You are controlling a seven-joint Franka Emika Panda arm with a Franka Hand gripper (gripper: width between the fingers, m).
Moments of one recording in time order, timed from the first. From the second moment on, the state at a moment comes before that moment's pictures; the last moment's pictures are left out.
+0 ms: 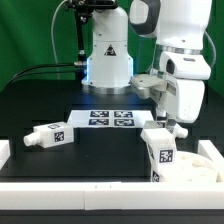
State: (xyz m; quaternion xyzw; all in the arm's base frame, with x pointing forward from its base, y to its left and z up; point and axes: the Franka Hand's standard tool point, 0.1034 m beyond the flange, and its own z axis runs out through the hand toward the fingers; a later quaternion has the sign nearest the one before) arm 0.443 0.092 0.021 0.64 0.76 -0.03 0.05
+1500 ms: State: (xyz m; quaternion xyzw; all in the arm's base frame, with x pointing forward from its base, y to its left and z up) arm 0.439 0.073 0.021 0.24 0.96 -0.09 0.06
